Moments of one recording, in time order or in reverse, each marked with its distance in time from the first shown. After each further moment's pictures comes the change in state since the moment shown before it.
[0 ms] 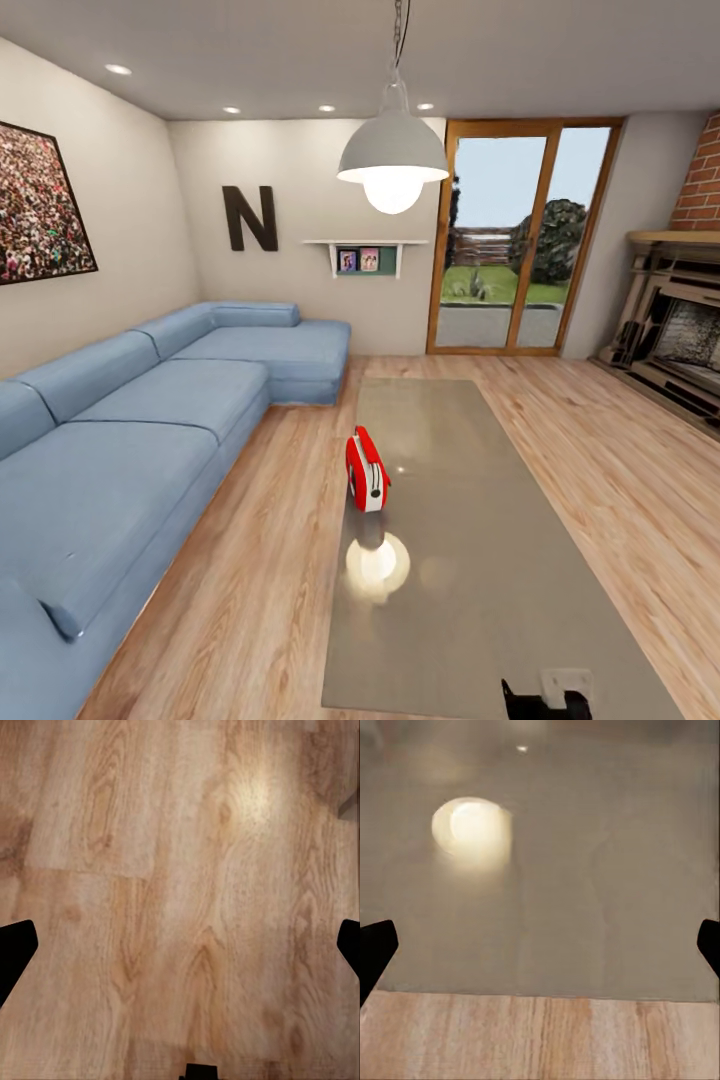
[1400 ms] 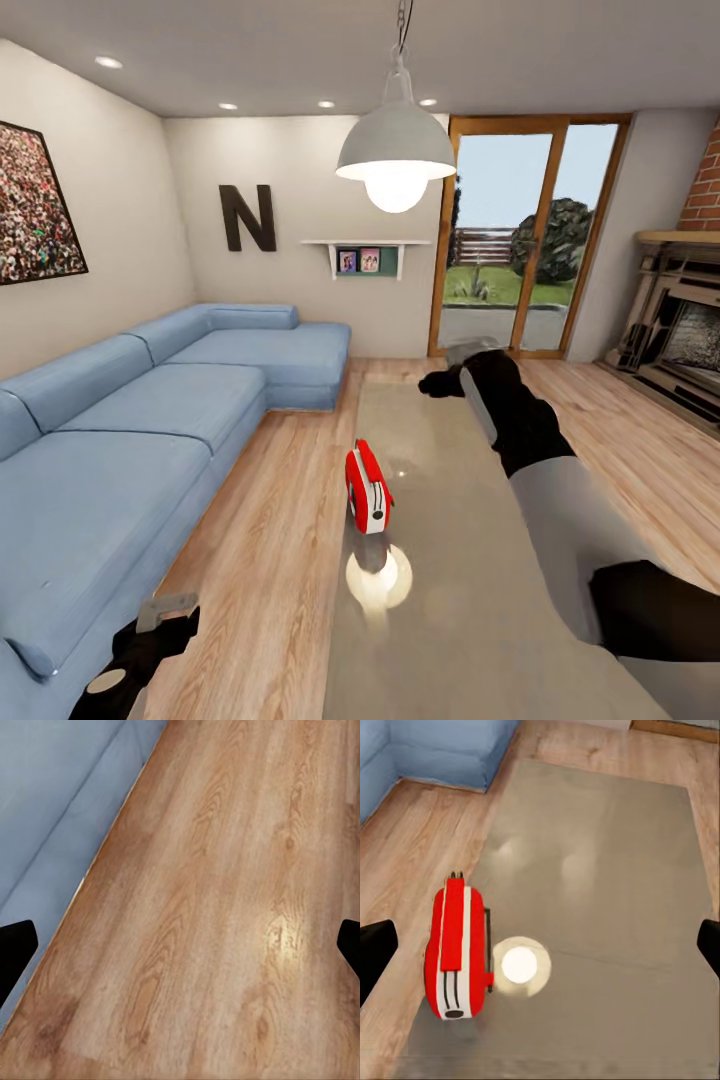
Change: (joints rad) left arm -0.193 0.049 0.141 -0.133 0.001 -0.011 -0.002; right arm -1.006 0.150 0.156 -0.209 -0.041 1.040 0.012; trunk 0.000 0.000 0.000
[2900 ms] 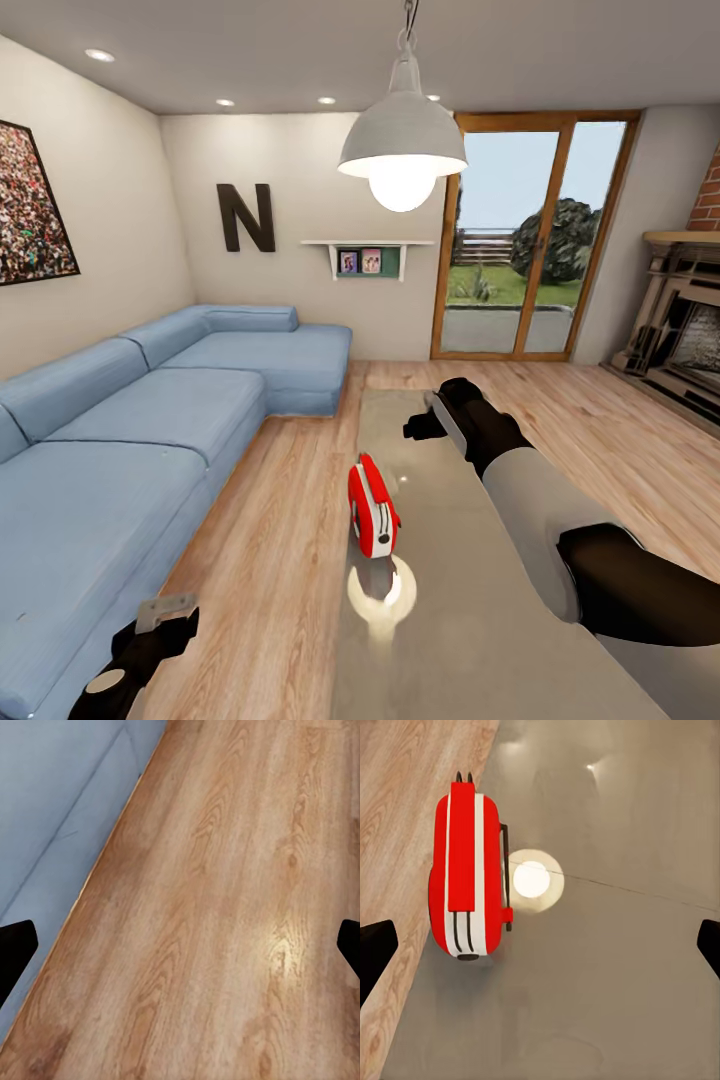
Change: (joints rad) left arm 0.000 0.002 0.003 0.000 0.000 0.008 -0.005; right arm -0.071 0.070 0.008 0.417 0.011 -0.023 0.003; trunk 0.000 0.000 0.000
